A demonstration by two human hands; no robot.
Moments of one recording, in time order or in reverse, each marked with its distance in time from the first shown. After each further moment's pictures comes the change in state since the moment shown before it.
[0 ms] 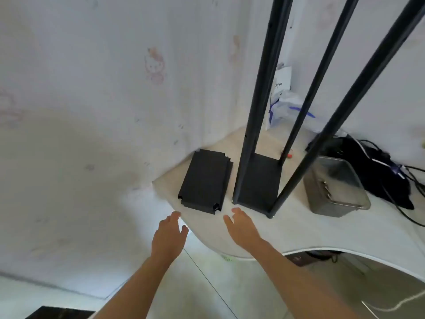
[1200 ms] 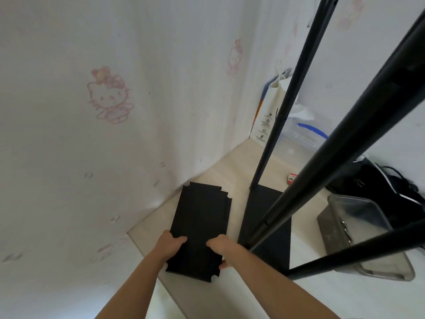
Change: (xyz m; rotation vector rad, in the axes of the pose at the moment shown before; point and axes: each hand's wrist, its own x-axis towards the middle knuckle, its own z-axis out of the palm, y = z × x) left_hand 0.237 0.018 0.029 -0.401 -0.401 -0.451; right_hand 0.190 -0.062 -0.011 0.297 -0.441 0.551
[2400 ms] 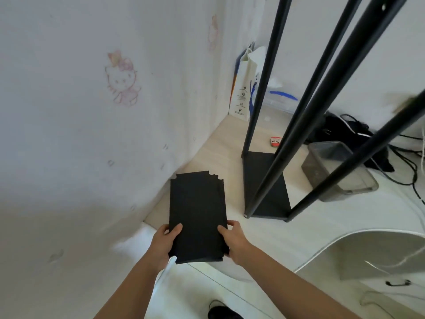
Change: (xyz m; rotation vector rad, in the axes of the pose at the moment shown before) left_hand -0.039 -0.071 -0.065 -0.503 -0.233 0.062; right_hand -0.048 0.043 0.101 0.875 0.197 -0.004
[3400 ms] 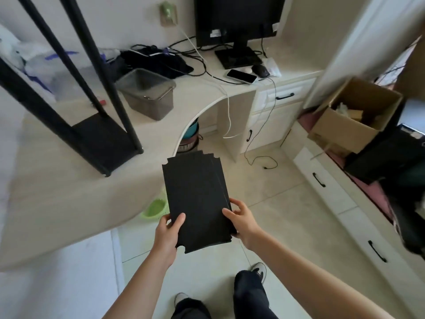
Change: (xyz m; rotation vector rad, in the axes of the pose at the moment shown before) left_hand -0.172 -0.208 0.151 0.512 -0.524 0.018; right_hand -0.186 0.307 -0.201 0.663 0.480 -0.162
